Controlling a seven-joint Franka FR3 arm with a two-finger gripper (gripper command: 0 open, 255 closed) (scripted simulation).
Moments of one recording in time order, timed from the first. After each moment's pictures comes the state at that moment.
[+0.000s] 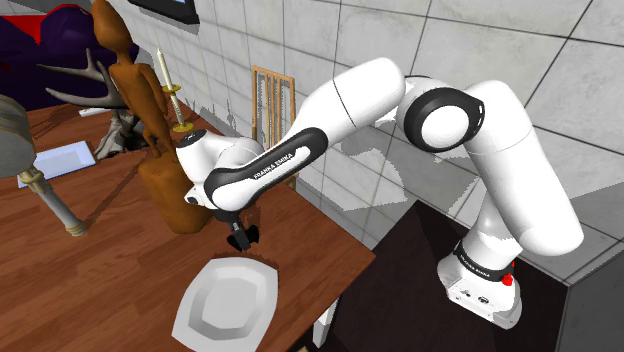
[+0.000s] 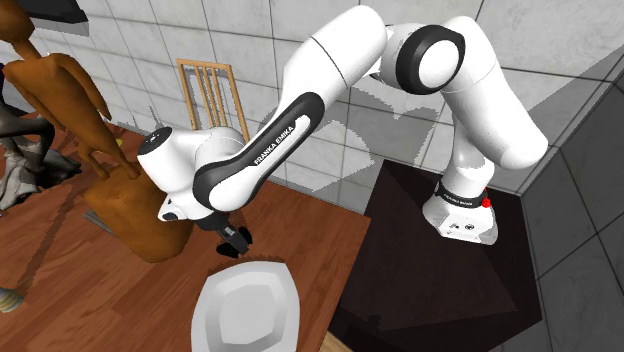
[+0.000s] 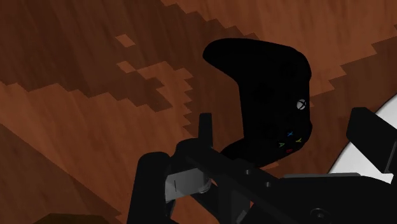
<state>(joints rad) 0.49 0.76 0.23 -1.42 -0.17 1.97 -0.53</state>
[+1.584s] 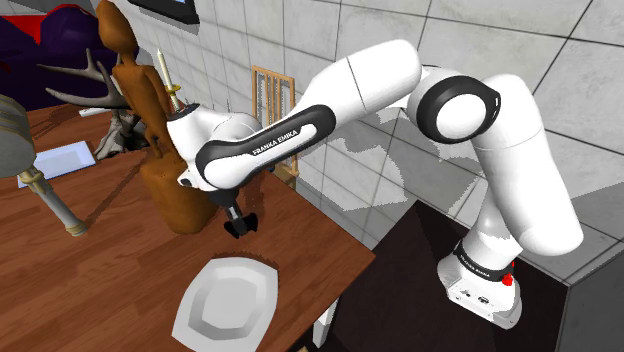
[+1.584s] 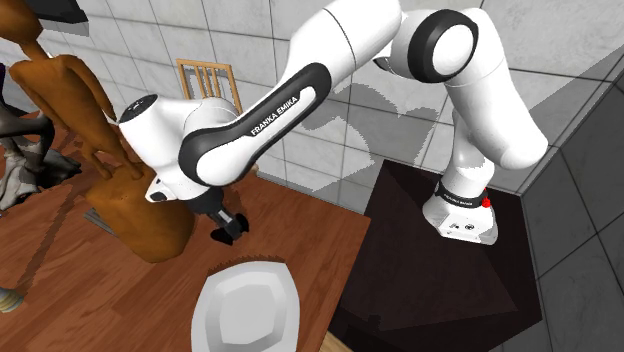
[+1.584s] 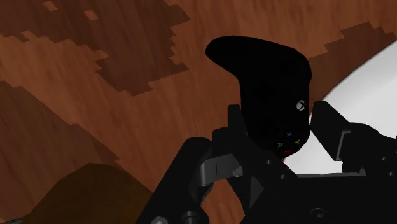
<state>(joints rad) 0.49 0.68 0.24 -1.39 -0.16 1.86 -0.54</state>
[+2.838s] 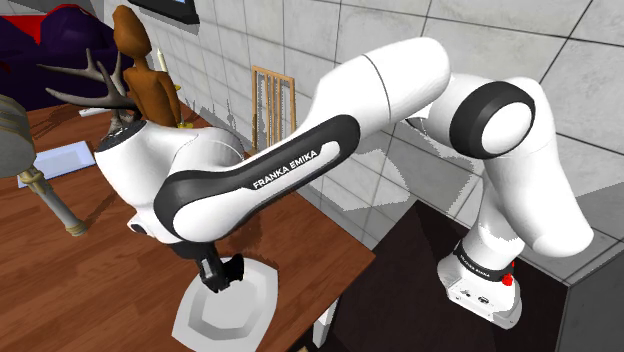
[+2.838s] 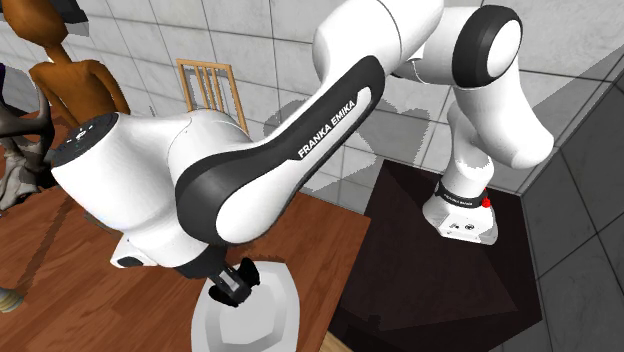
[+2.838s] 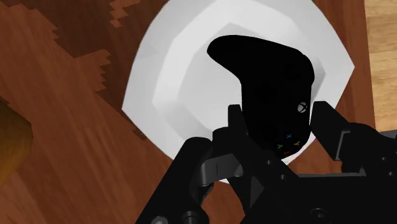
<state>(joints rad) 0.69 0.65 0.31 -1.33 -0.14 1.76 -0.30</state>
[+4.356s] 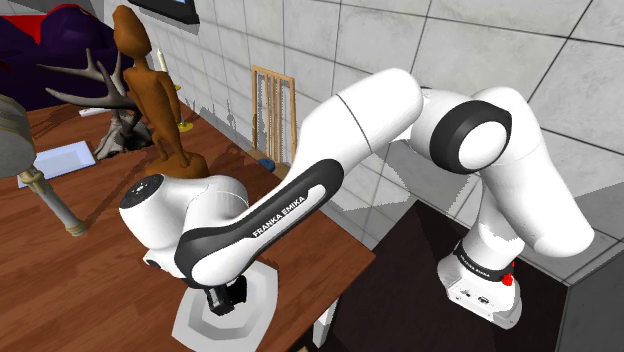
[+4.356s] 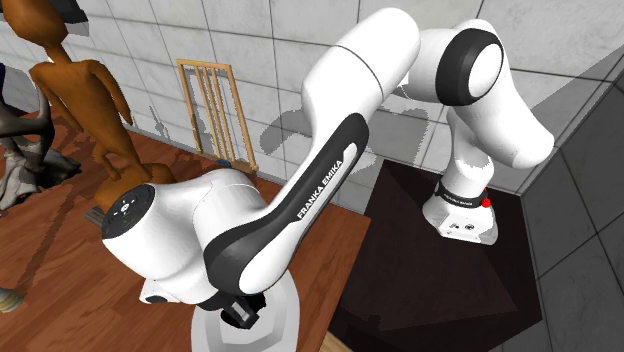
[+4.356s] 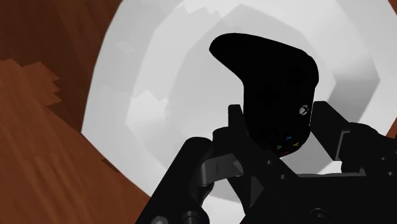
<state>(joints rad) 0.70 0.75 0.30 -1.39 -0.16 1.92 -0.27</state>
